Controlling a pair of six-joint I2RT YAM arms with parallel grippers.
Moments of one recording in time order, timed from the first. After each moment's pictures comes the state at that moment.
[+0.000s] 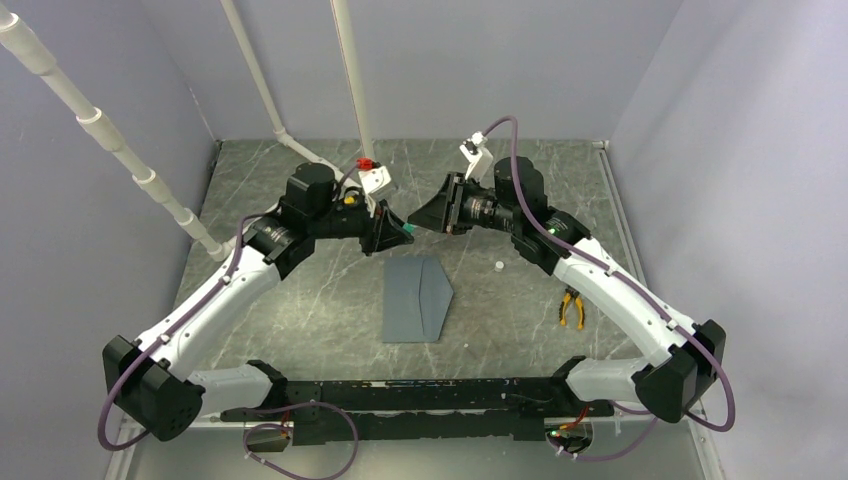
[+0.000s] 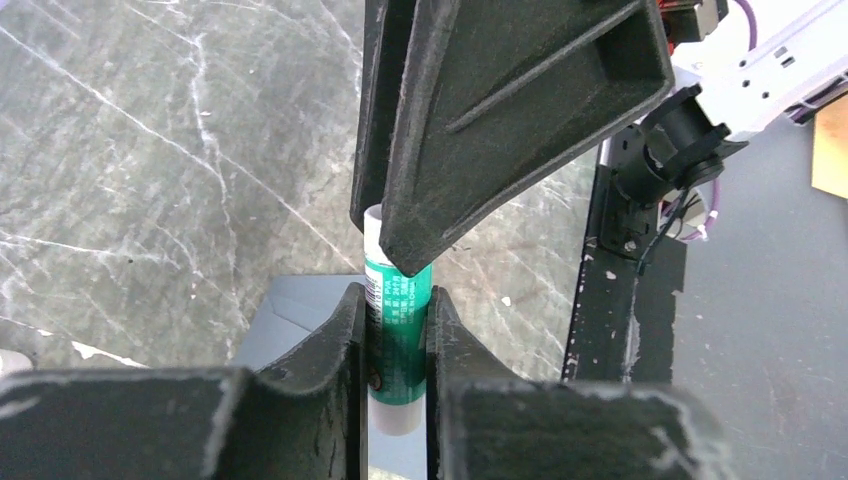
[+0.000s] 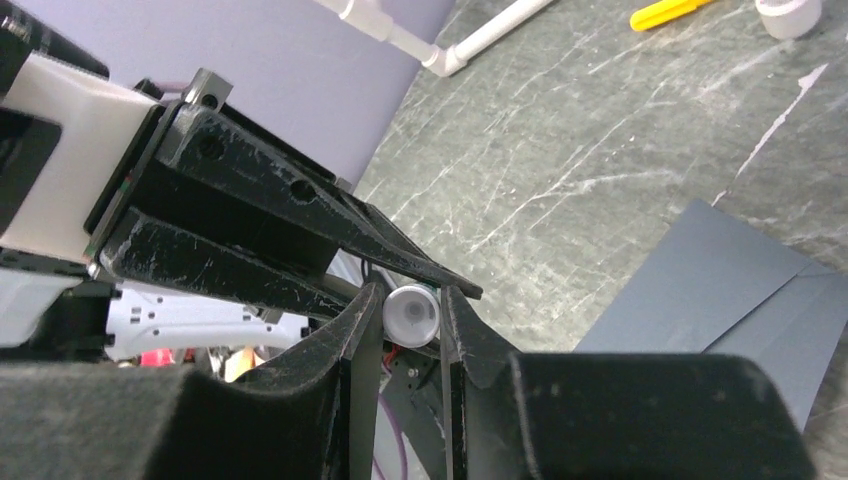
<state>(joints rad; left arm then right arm) -0.56 1.20 1.14 -0.30 0.71 0.06 0.66 1.25 1.22 -0.25 -0.42 0.73</state>
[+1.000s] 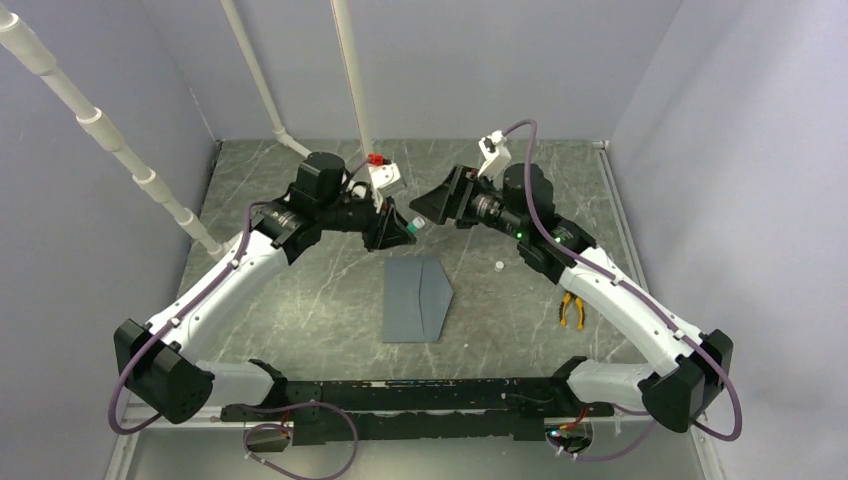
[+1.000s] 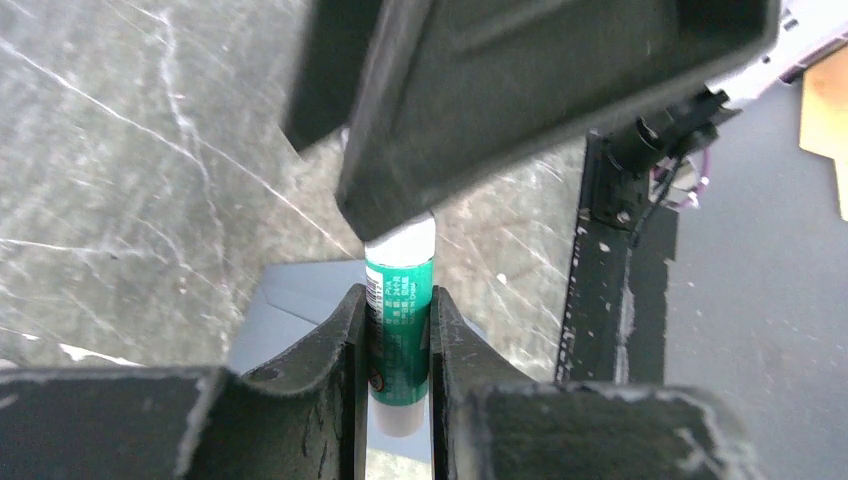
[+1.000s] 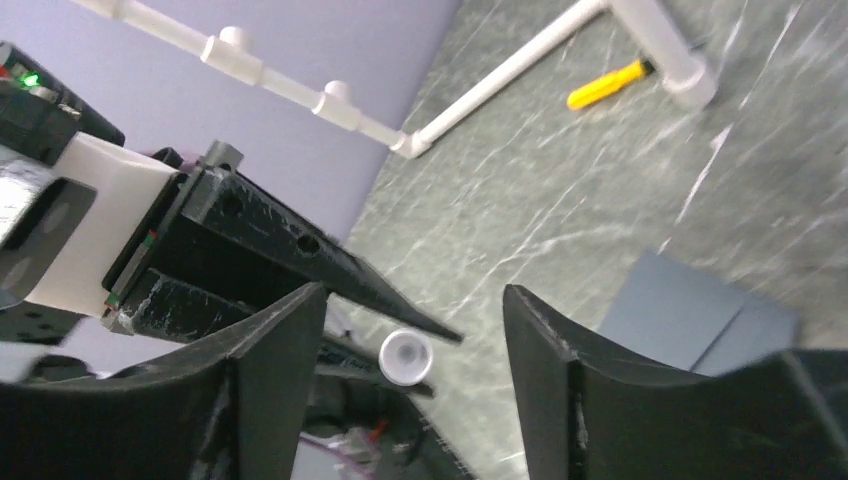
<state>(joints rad) -0.56 1.29 1.25 -0.40 0.75 0.14 0.67 1.20 1.15 -0.16 -0.22 0.80</state>
